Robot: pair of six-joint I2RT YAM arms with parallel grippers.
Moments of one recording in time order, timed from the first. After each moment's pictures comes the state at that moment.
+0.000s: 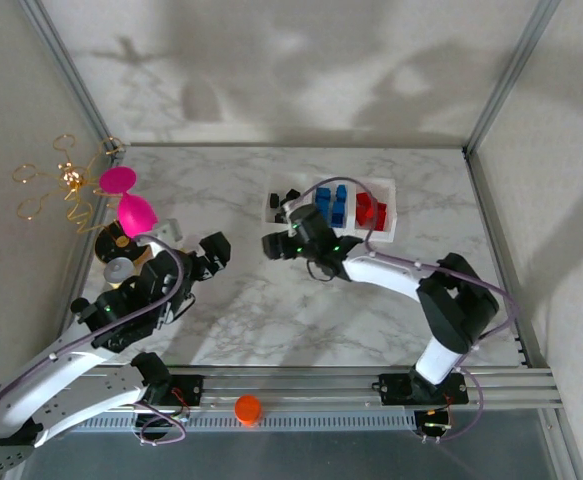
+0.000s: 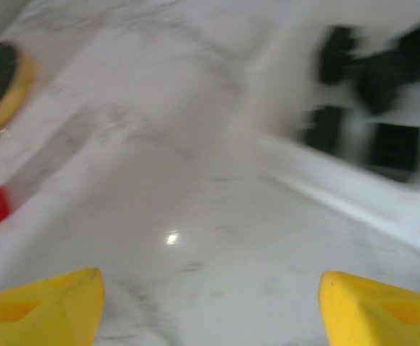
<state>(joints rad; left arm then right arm) -0.81 0.71 0.84 -0.63 -0.60 -0.92 0.85 1.70 1.05 0.01 0.01 0.39</state>
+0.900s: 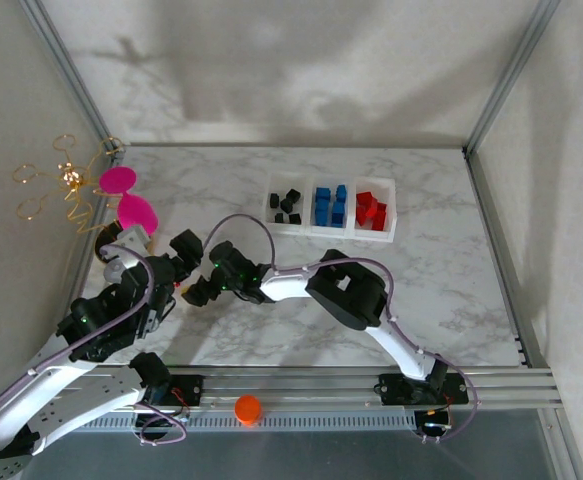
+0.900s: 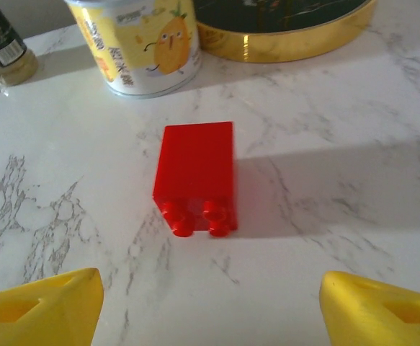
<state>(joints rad) -0.80 0.63 0.87 -0.78 -0.78 -1.02 1.11 2.35 1.52 0.35 -0.23 0.00</state>
